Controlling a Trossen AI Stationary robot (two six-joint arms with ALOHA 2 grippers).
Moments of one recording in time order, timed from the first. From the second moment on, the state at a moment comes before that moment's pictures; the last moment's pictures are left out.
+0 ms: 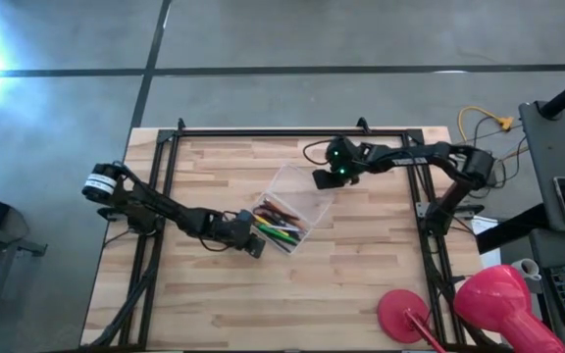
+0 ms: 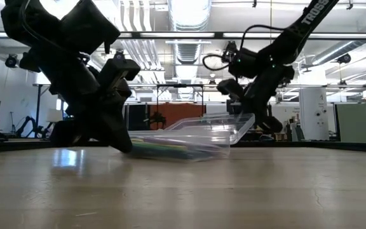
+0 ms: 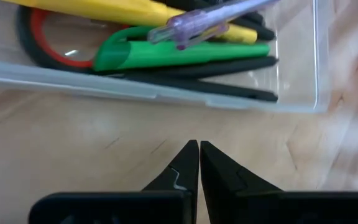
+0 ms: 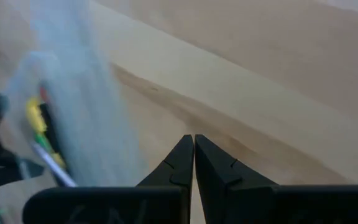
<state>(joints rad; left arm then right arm) -0.20 1.58 0.59 0.21 -0.11 -1.21 -0.51 1.67 0.86 -0.20 -0.34 0.82</state>
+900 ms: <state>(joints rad) -0.19 1.58 0.61 0.21 -0.17 -1.18 -0.29 1.58 0.92 -0.09 -0.42 0.93</state>
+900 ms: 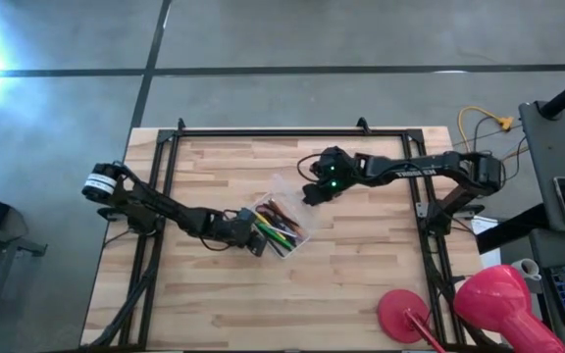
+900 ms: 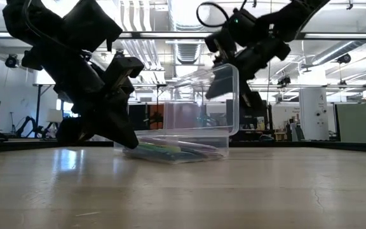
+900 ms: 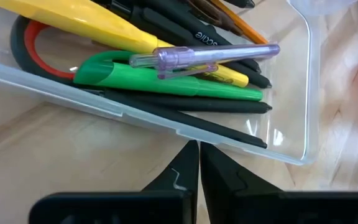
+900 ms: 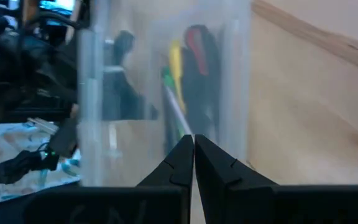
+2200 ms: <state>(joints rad) -0.19 1.53 0.62 0.19 -0.24 -1.14 -0.05 1.81 0.99 0.06 -0.34 1.06</state>
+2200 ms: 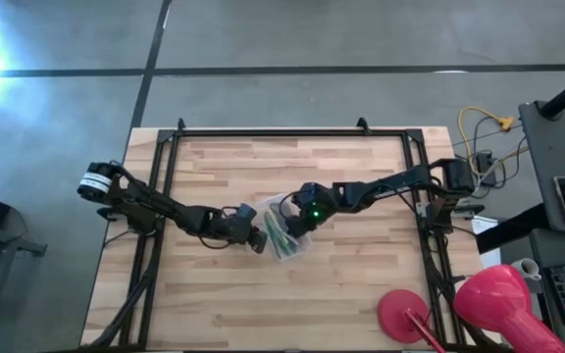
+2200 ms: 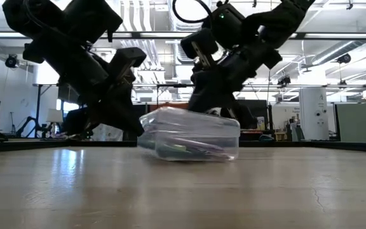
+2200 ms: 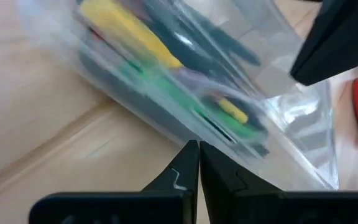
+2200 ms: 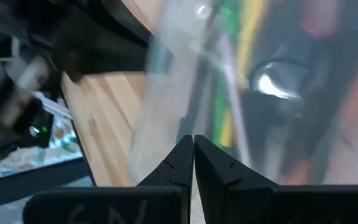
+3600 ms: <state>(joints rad) -0.19 1.55 0.62 0.11 -0.24 -1.12 -0.02 1.97 1.16 0.08 -0.37 1.02</state>
